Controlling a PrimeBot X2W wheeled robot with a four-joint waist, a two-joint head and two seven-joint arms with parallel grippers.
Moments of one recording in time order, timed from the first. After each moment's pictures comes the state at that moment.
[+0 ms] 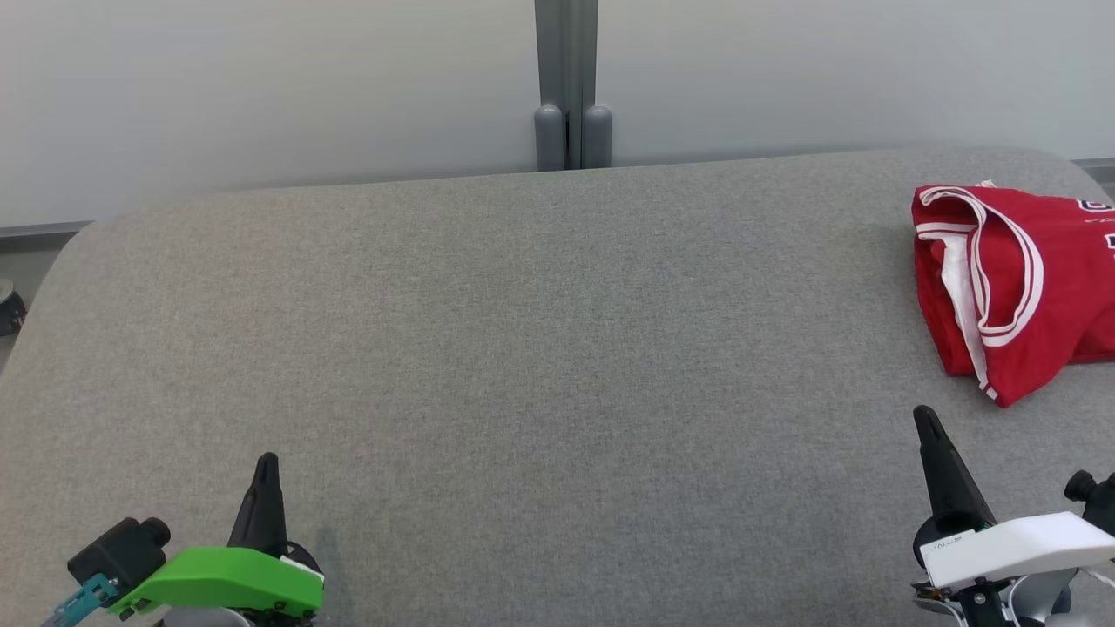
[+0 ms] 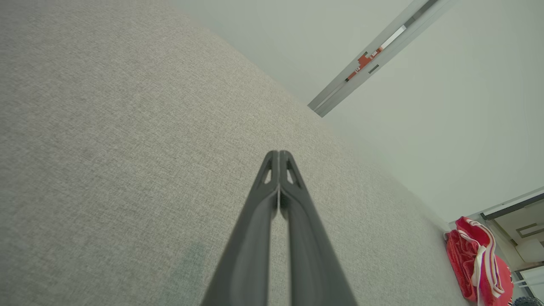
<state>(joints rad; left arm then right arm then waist) 0.00 0.18 -0.16 0.18 -0.94 0.05 -0.11 0.09 -0.13 -0.01 0.02 0.94 0.13 -0.06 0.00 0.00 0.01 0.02</state>
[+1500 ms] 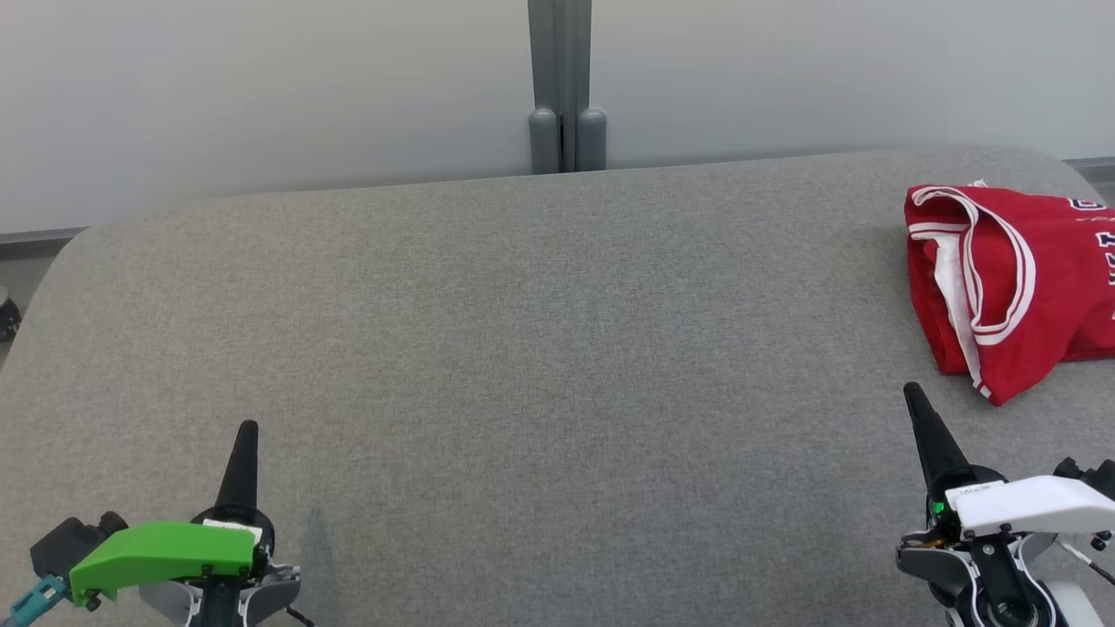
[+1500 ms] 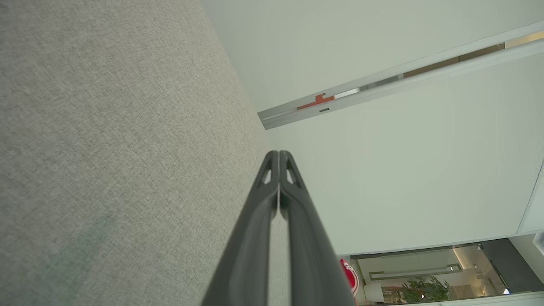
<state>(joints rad) -0.06 0.13 -0.03 0.21 -1.39 -0.05 -0.01 -0.03 -0.13 0.00 0.16 1.41 0.13 -0.01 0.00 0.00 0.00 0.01</state>
